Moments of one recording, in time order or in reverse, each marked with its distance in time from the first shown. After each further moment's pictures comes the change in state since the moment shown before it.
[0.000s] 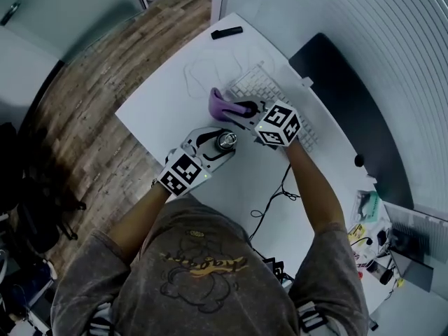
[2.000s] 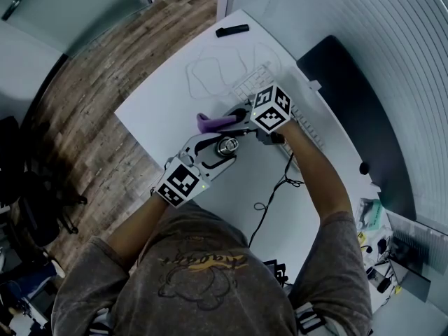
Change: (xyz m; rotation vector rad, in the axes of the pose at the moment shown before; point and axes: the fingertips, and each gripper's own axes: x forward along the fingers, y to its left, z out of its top) left arm -0.002 0.002 0.000 -0.024 -0.030 0.037; right arm 0.028 0.041 -0.031 0.254 0.262 0.554
